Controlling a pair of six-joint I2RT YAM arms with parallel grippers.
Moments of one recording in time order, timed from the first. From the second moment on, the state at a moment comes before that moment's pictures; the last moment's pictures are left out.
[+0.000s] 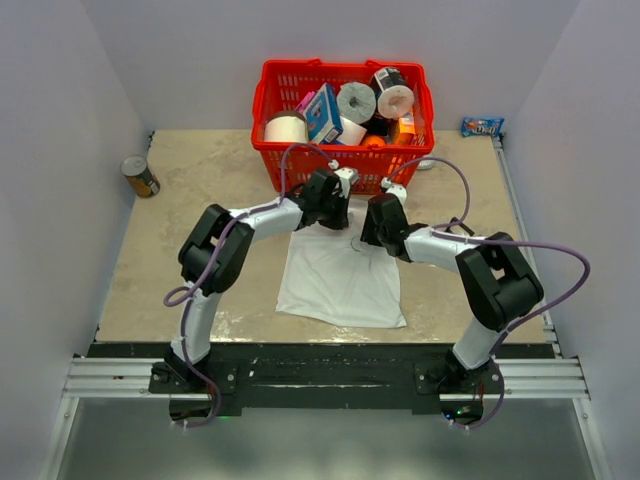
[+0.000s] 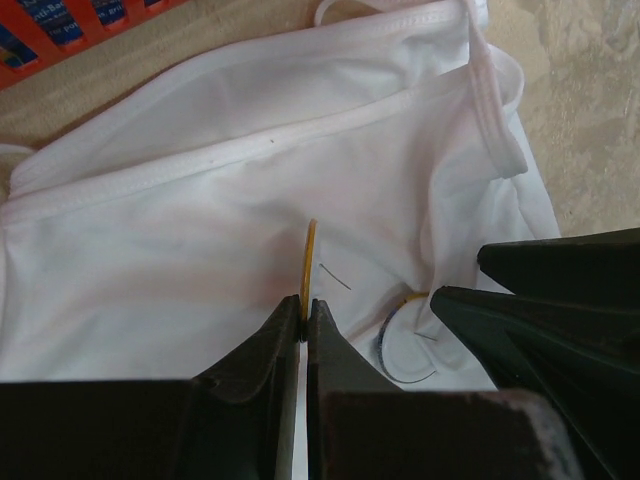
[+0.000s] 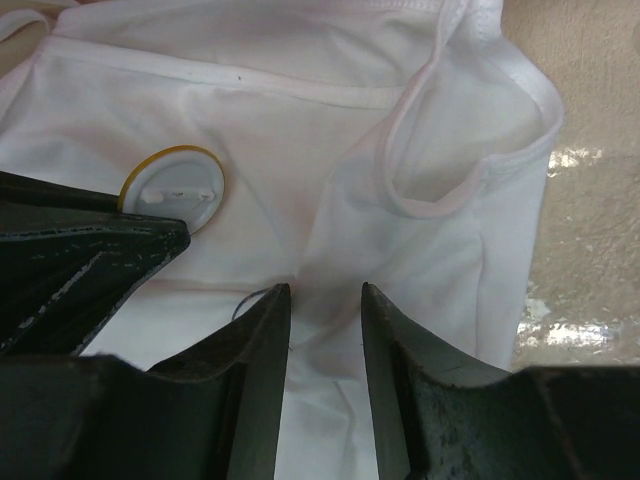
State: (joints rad) left arm -0.64 2.14 1.51 -0.12 0.17 -0.26; right arm 0.51 1.70 0.90 0.03 0.27 0.58
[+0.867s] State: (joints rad) left arm -0.72 2.18 1.55 -0.13 0.12 -0.19; right arm 0.50 1.70 0.88 0.13 0.27 0.62
